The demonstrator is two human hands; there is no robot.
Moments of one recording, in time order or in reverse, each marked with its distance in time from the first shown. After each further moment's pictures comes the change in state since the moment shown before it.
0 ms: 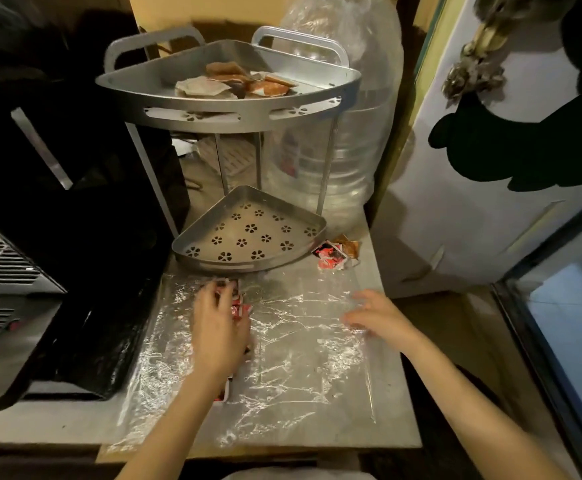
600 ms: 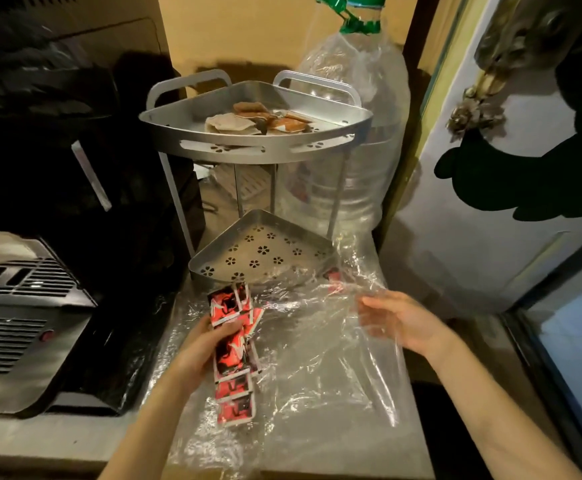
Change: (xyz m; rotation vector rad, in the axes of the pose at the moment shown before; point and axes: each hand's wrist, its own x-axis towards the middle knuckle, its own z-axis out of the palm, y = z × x) left_hand 0.018 -0.027 -0.041 -1.171 -0.448 -0.633; right_hand -0.021 -0.048 -0.025 0.516 -0.237 -0.098
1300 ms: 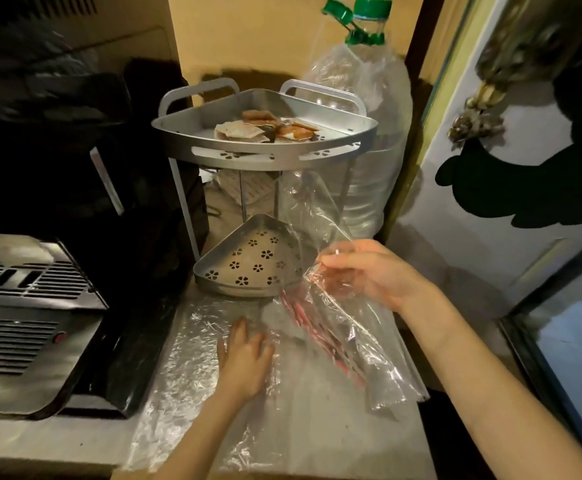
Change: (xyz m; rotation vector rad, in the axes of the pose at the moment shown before) left_hand 0.014 -0.045 0.033 1.163 0.143 0.379; right_hand -0.009 -0.076 0.085 -0.188 -0.209 -0.189
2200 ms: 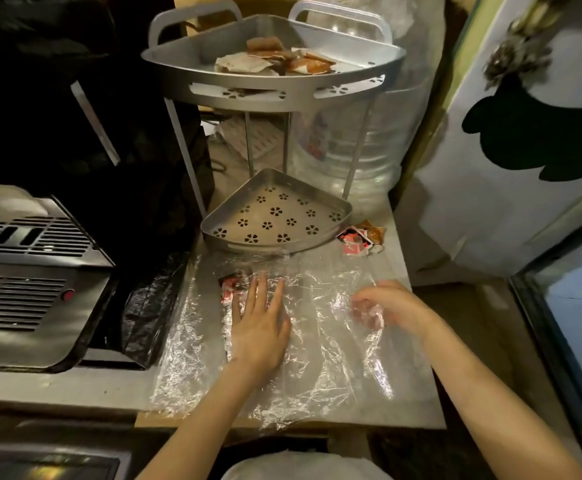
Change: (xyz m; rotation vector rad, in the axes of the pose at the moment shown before) left_hand -0.016 -0.003 0.013 0.392 0.006 0.104; right_hand -0.002 0.128 -0.033 -0.291 0.389 0.495
